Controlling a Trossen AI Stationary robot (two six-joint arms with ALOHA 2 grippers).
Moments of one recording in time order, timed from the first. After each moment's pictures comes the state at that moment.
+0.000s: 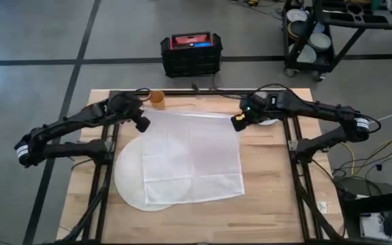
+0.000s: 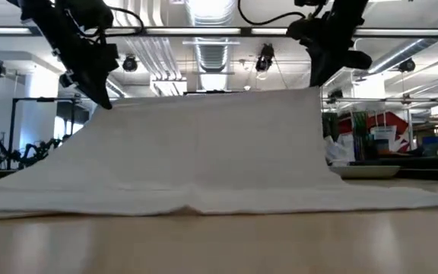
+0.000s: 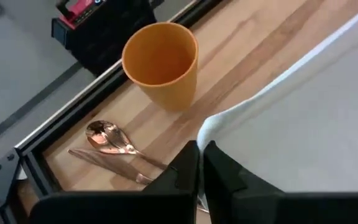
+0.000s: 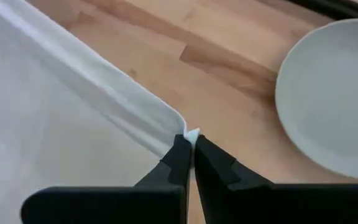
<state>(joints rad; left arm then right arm) 0.55 0.87 0.76 -0.75 -0.29 -0.14 -0.27 1.30 1.20 -1.02 0.18 0.76</state>
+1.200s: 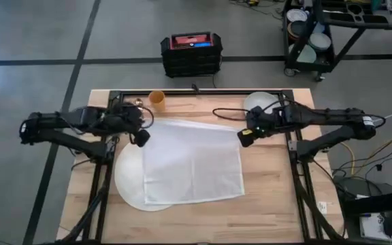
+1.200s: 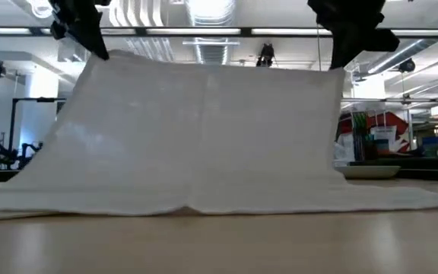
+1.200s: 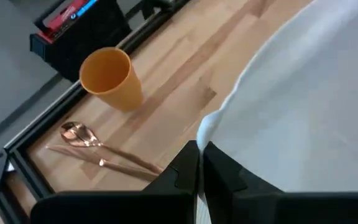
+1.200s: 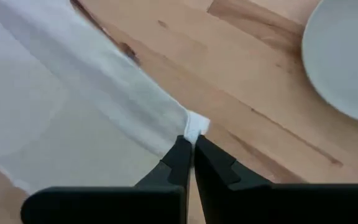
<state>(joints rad) -0.03 1.02 1.11 -1.15 -0.54 -0.61 -0.02 1.23 1.20 -1.11 0.21 0.96</state>
